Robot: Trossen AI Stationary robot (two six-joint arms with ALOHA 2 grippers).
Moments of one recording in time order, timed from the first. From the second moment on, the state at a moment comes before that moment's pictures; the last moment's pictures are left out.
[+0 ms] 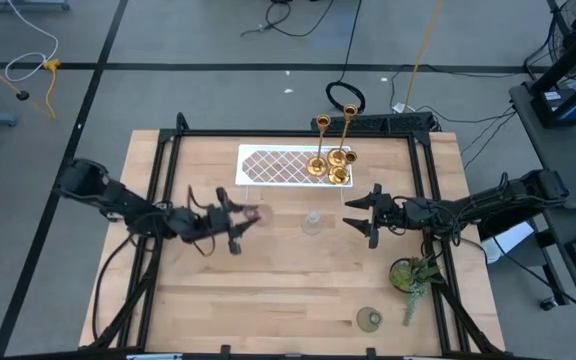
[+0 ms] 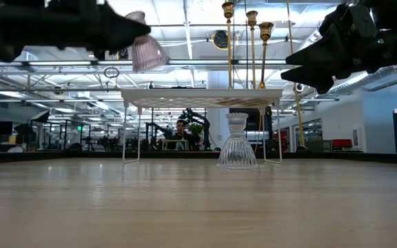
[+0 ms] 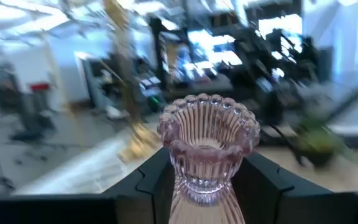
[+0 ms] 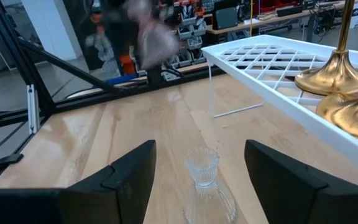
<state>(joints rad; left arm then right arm) -0.26 1.33 0.29 1.23 -0.55 0.20 0.14 0.88 0.16 0.63 0.28 0.24</state>
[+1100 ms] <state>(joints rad) 0.23 1.22 0.52 0.54 -0.44 -0.02 0.14 0.88 0.16 0.56 0.28 0.24</state>
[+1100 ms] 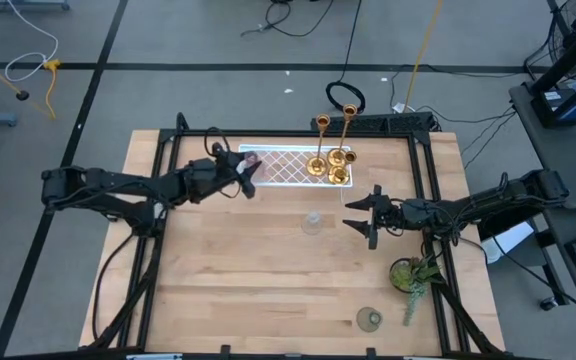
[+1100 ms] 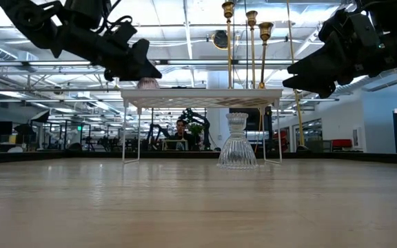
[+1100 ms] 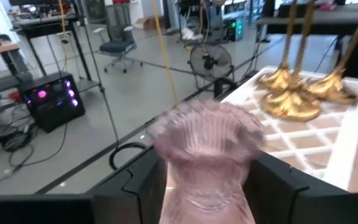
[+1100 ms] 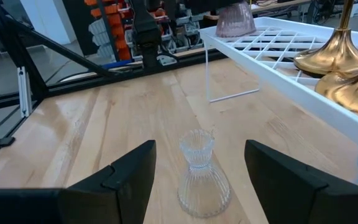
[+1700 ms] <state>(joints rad) 0.25 1.20 0.52 0.55 -0.47 0.08 0.15 0.93 0.16 0.65 0.20 0.27</state>
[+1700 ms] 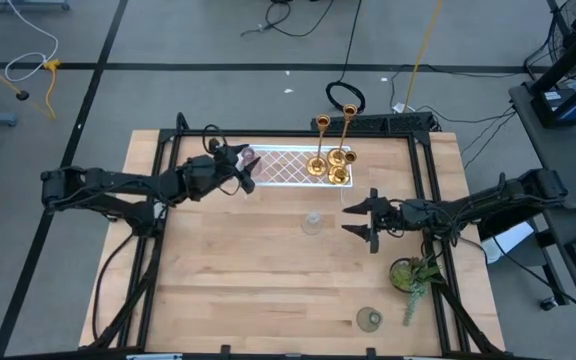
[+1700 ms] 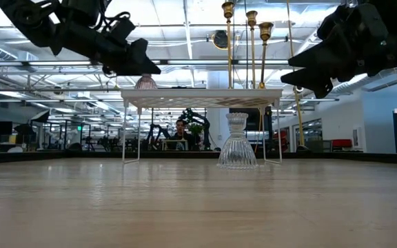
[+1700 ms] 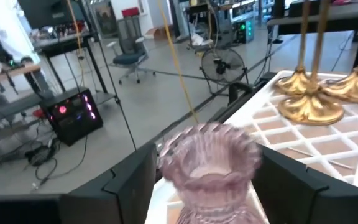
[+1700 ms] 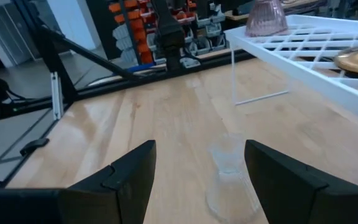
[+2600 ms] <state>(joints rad) 0.06 0.89 0.52 0.52 -0.41 0.26 0.20 1.52 0.36 0.95 0.27 0.22</state>
